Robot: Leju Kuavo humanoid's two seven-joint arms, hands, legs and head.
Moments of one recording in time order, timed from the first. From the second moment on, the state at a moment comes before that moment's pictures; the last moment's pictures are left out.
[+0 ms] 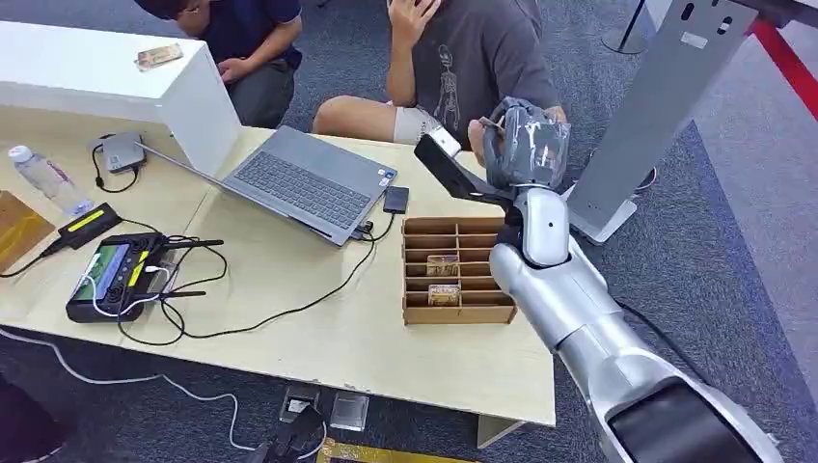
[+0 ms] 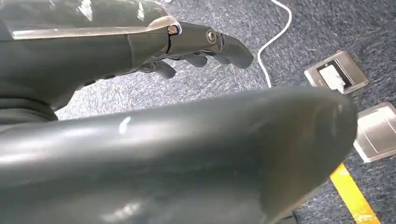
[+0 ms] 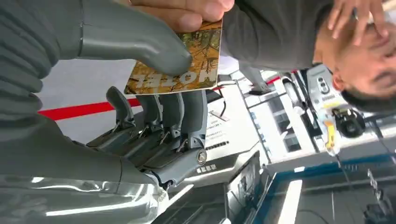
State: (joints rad) left arm -0.21 -0.06 -1.17 -0.27 0.53 0.58 0.14; right arm -0.98 0.16 0.68 -0.67 1.05 -0.58 0.23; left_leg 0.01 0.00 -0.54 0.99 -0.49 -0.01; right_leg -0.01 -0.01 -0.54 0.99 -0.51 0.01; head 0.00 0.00
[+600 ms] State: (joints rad) left arm -0.21 -0.06 -1.17 -0.27 0.54 0.59 0.12; right arm -0.96 0.21 0.68 -0.57 0.85 -0.54 0.08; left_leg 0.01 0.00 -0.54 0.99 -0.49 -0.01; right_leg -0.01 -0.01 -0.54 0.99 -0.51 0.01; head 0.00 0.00
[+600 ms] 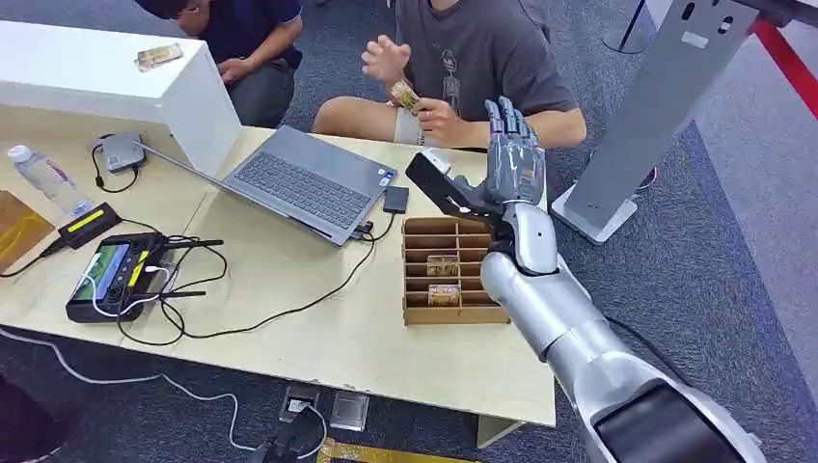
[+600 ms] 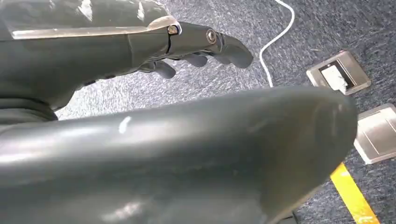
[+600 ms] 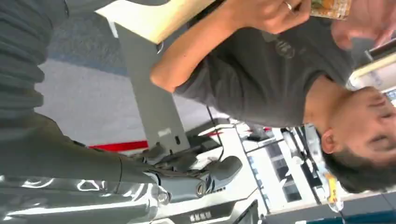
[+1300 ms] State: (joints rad) left arm -0.18 -0.06 -1.12 -0.27 0.56 0.64 0.08; right arm -0.65 0.21 0.66 -0.85 0.05 -0.49 -0.25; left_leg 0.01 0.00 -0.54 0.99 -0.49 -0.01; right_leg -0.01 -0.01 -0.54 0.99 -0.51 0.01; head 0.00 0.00
